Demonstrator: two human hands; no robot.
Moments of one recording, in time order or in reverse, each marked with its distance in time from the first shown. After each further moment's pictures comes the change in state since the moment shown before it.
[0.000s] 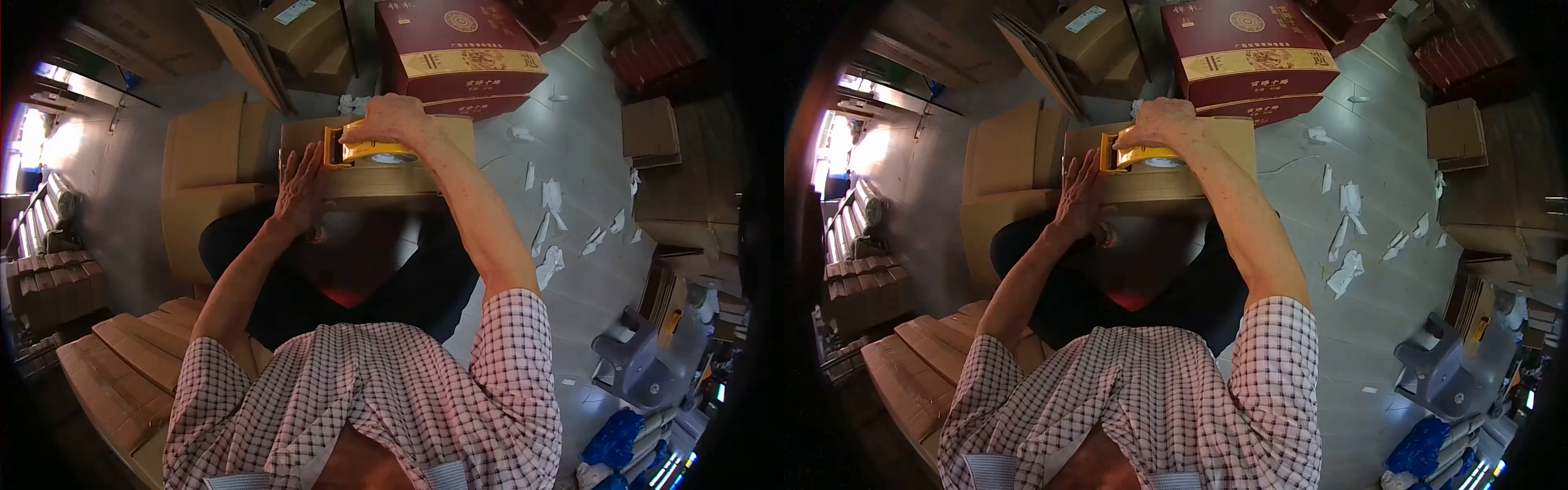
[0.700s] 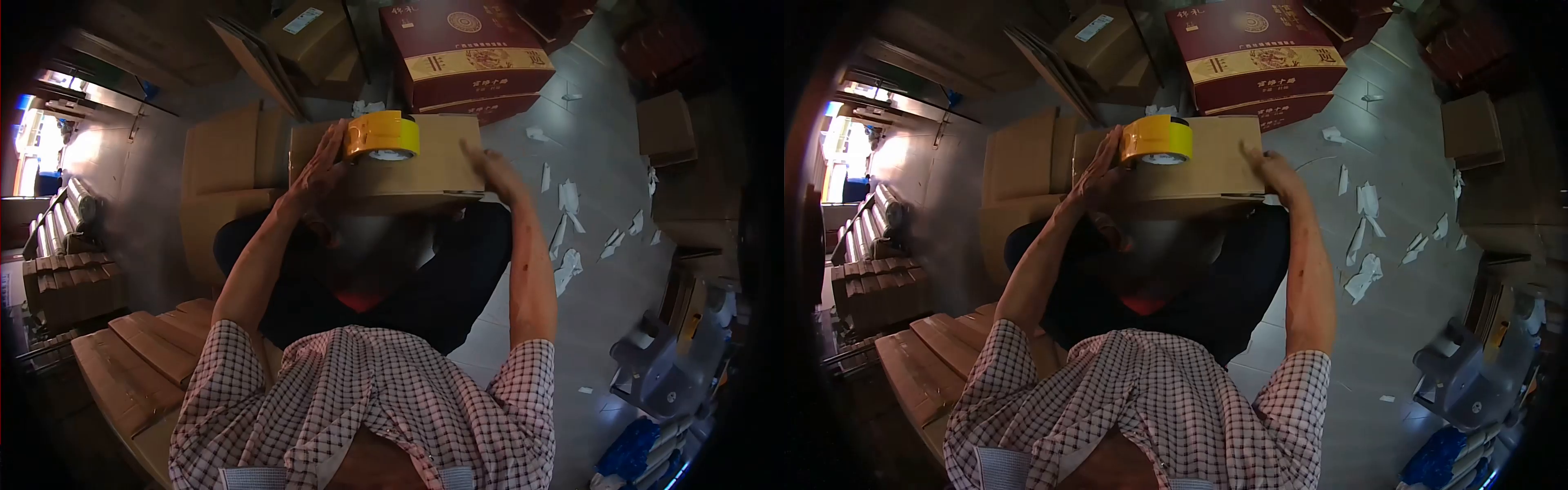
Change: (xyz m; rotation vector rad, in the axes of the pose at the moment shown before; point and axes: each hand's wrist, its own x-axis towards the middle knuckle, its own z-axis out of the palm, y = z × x) left_hand 0.055 -0.021 0.006 -0.613 0.053 0.013; right_hand -0.086 0.176 0.105 1.124 0.333 0.493
